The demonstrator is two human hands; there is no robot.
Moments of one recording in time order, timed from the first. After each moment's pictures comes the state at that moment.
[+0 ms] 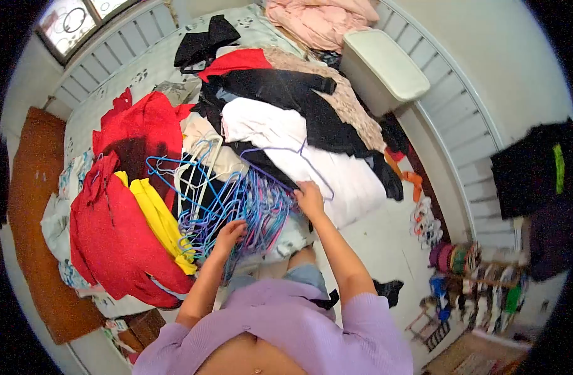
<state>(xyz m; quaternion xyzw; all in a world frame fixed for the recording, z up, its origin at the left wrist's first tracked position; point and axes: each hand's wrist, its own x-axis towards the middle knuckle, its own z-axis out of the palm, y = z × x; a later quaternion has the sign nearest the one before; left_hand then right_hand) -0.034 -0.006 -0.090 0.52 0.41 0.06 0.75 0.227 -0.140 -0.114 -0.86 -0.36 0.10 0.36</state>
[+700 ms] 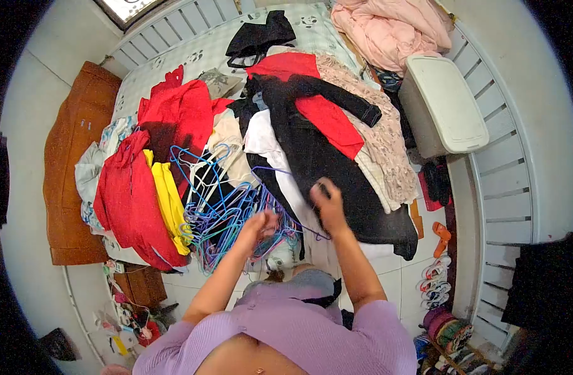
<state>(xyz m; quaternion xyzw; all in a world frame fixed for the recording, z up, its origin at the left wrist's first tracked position) 0.131 -0.053 -0.041 0.40 0.44 0.16 0.79 0.360 -0.116 0.017 -0.63 -0.20 0.41 0.62</state>
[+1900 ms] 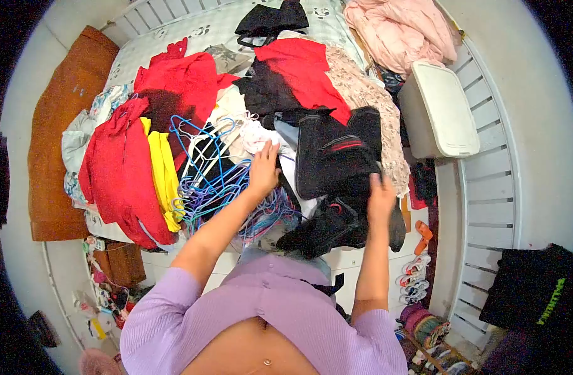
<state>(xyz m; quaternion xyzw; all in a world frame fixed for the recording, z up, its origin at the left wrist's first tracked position) 0.182 0.023 -0.054 0.88 0.42 0.16 0.18 0.398 -0.164 0.052 -0.81 -0.29 0.09 0.50</state>
